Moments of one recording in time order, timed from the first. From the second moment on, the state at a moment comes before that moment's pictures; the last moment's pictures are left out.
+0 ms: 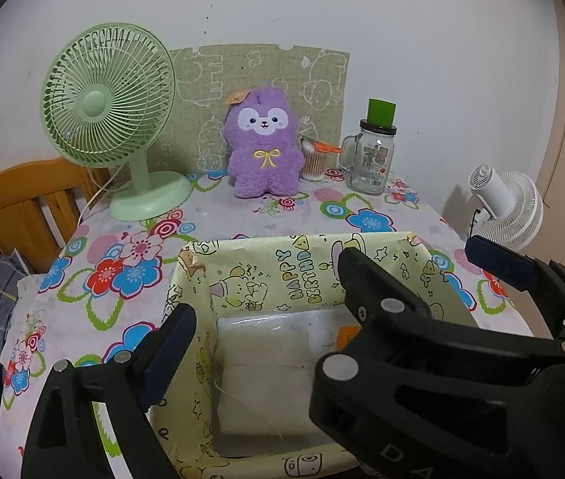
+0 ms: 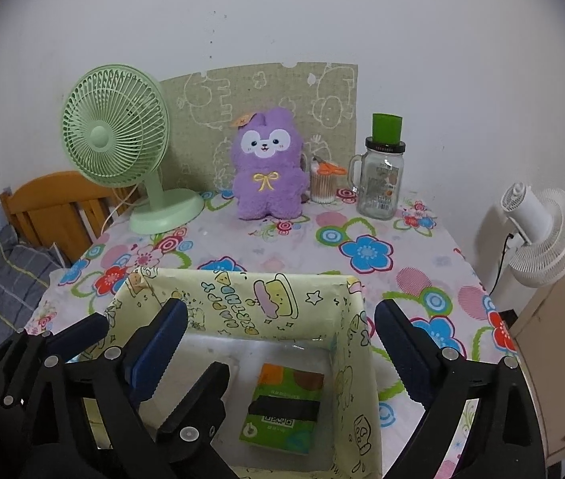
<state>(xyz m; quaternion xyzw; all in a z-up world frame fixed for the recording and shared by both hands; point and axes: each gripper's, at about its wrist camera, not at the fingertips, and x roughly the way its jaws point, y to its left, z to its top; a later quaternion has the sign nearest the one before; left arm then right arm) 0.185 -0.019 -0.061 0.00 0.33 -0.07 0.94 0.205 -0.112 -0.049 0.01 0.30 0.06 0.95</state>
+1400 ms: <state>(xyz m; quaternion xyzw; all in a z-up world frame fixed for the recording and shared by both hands) 0.111 -0.024 -0.018 0.01 0.27 -0.07 0.96 0.121 -0.119 -0.003 0.00 0.25 0.04 0.97</state>
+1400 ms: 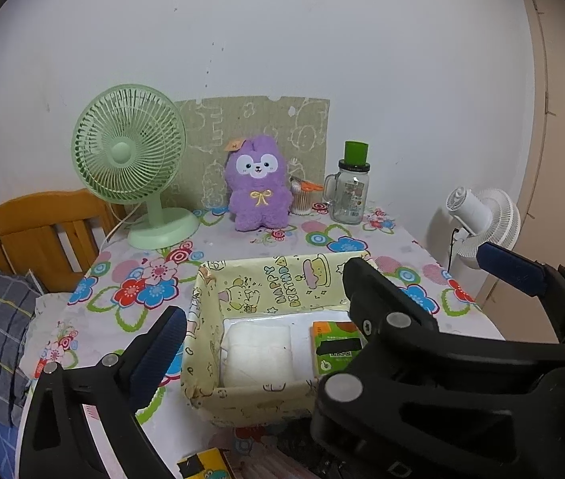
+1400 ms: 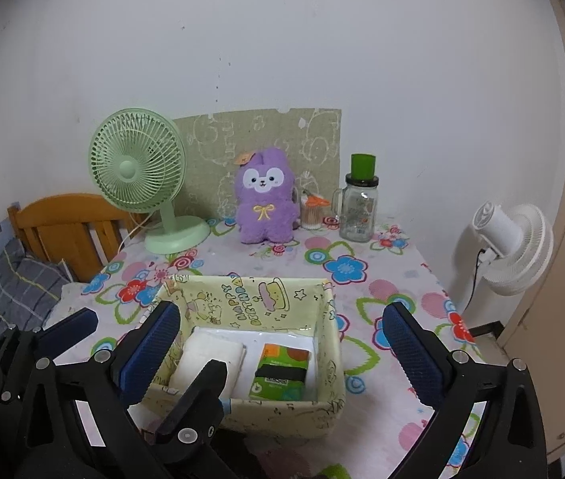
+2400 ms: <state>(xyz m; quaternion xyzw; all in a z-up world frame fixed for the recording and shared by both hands) 0.052 -0.022 -0.021 0.00 0.26 -0.06 0.96 0.062 -0.114 -0.003 -0.01 0.24 0.06 0.97</state>
